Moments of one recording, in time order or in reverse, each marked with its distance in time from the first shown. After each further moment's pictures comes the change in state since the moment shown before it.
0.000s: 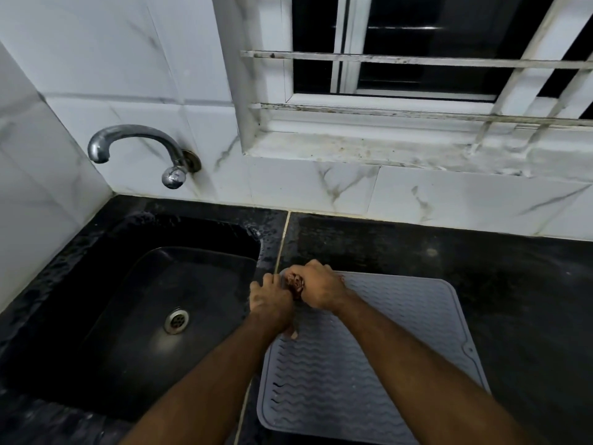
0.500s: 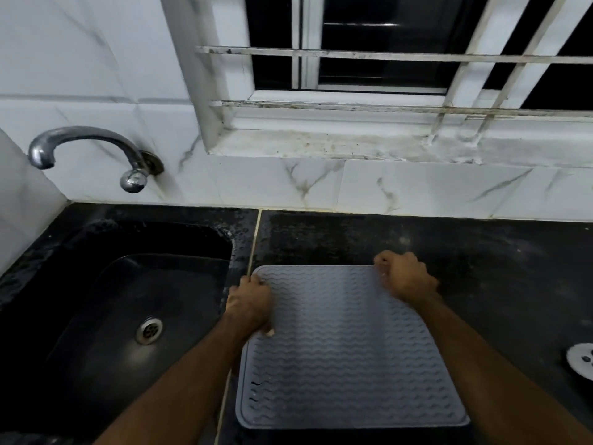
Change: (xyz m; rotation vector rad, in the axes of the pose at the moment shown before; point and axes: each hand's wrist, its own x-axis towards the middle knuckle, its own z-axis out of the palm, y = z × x) left_hand 0.004 0.004 0.000 -0.136 0.030 0.090; right_hand -0.109 0.158 -0.061 0.060 0.265 0.551
